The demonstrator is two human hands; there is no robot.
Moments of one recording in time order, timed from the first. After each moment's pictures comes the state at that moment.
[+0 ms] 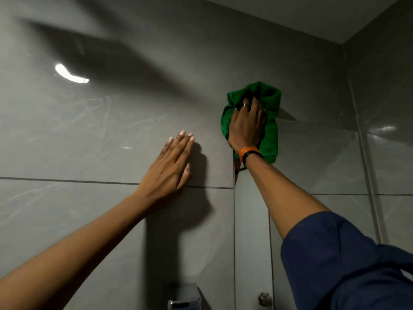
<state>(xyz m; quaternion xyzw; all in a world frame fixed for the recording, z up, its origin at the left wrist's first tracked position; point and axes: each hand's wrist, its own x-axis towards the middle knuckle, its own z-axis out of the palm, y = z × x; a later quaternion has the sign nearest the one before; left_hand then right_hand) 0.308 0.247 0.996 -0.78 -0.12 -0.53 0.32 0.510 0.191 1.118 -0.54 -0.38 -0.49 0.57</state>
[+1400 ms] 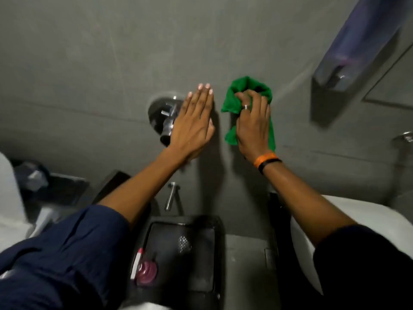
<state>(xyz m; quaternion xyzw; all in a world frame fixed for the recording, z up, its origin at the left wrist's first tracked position) 0.058 0.182 0.506 -0.84 -0.45 -0.29 0.11 0.224 0.152 0.522 -0.60 -0.67 -0.24 0.37</state>
